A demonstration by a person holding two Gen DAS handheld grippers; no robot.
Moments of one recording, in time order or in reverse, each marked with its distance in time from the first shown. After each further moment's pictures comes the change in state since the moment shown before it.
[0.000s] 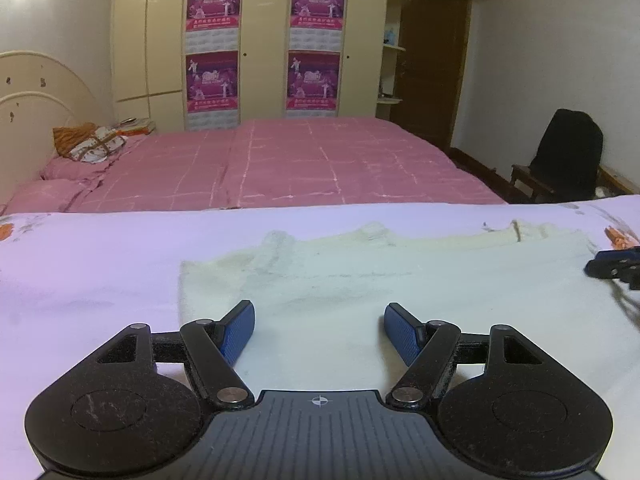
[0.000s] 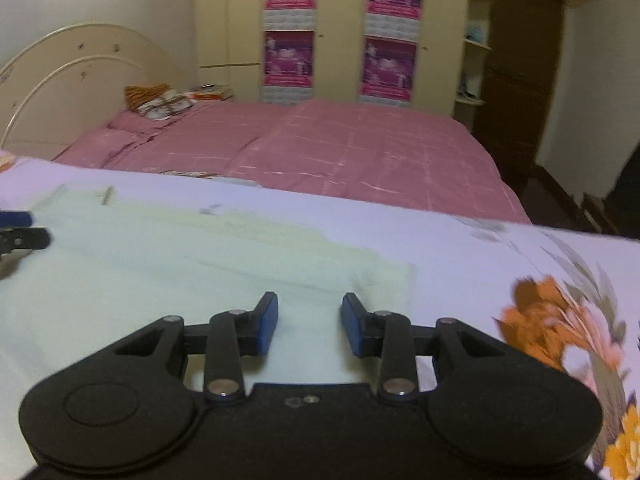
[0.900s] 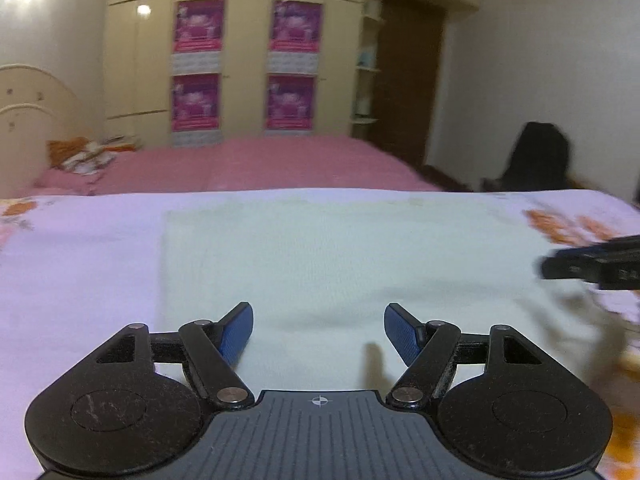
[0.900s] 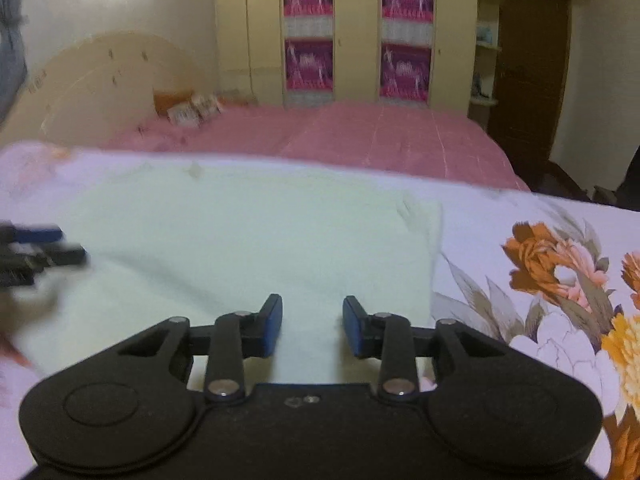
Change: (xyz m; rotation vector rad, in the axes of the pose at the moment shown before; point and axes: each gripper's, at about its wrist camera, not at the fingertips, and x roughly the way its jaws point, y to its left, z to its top) left arm -0.103 -0.068 -0.068 0.007 -0.073 -0.079; right arm -0.087 0.051 -0.052 0.008 -0.054 0.098
